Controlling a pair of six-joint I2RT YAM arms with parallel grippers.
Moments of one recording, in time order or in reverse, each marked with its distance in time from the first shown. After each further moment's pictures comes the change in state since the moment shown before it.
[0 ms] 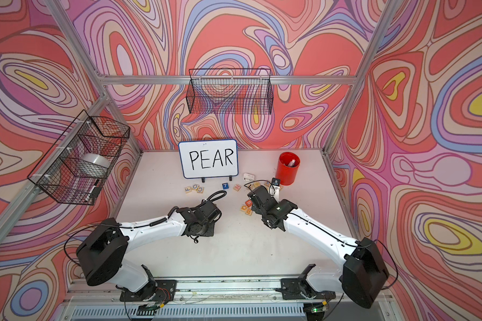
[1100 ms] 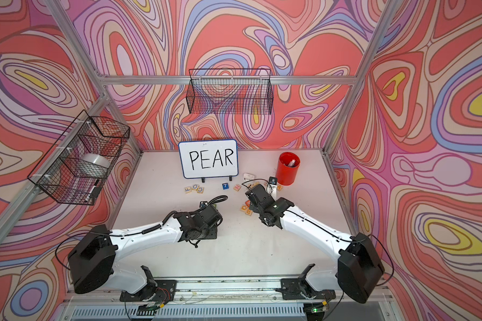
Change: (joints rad) left arm -0.061 -0.110 -0.003 -0.010 -0.034 -0.116; right arm 0.000 0.040 0.018 0.017 -0.011 -0.009
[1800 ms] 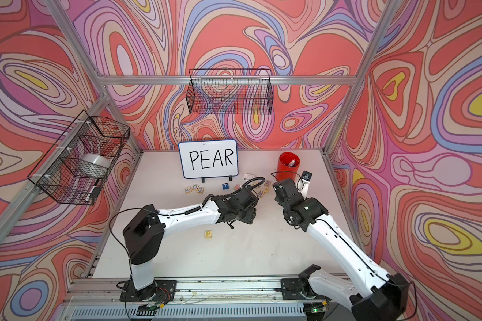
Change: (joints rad) left arm -0.078 0.508 0.575 0.109 0.082 0.341; right arm -0.216 -0.283 0.051 -0.219 0.129 -0.045
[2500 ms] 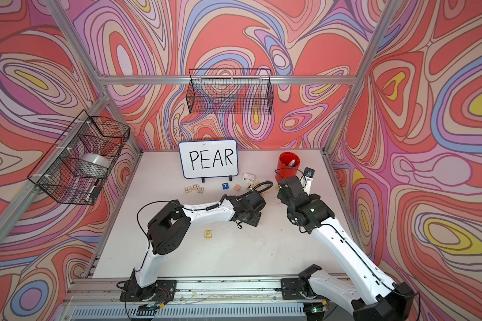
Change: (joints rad) left arm 0.001 0.211 0.140 -0.043 0.029 0.000; right arm -0.021 -0.027 0.013 0.047 -0.014 -0.093
